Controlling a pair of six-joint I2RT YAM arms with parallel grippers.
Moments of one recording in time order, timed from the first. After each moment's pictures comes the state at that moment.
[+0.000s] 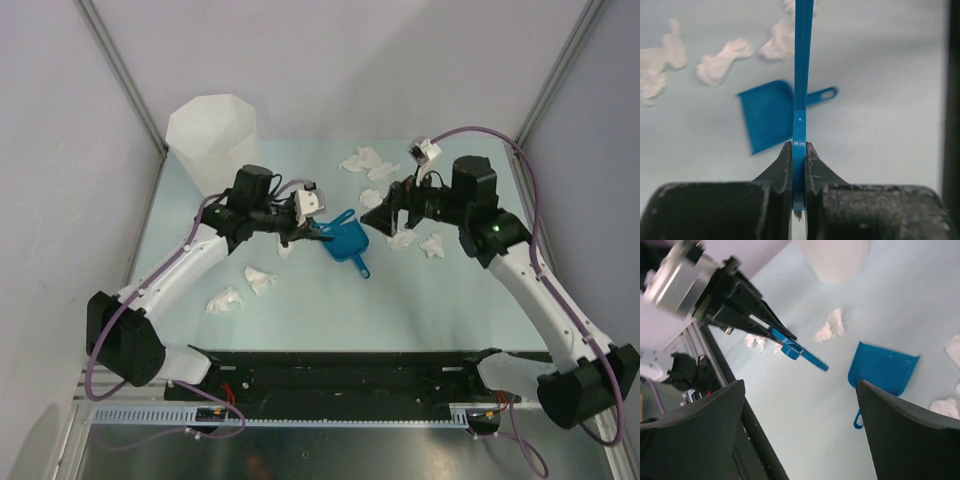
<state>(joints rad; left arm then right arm) -0.50 1.39 1.18 -0.47 0.63 0.70 0.41 1.21 1.21 -0.35 -0.58 0.23</state>
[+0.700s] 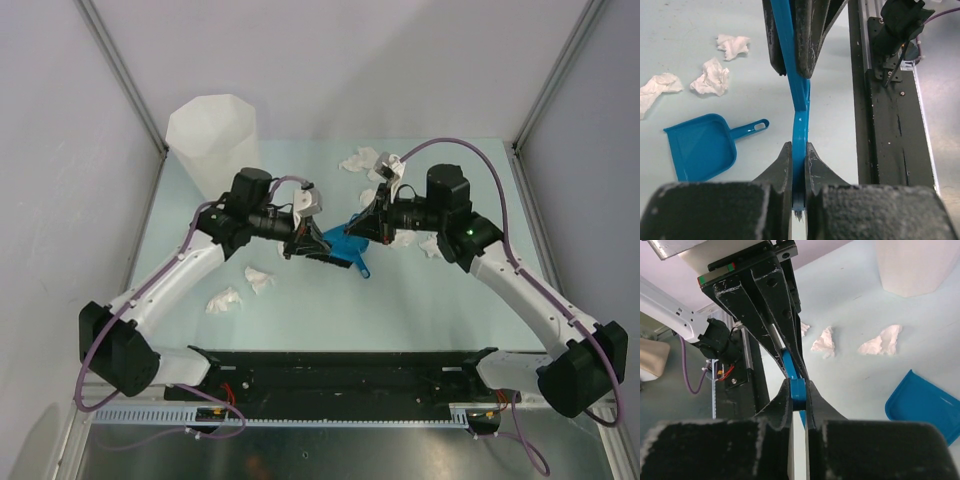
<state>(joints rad) -0.52 1.32 1.17 -0.47 0.97 0.42 0.52 1.23 1.12 -0.13 -0.81 0.14</state>
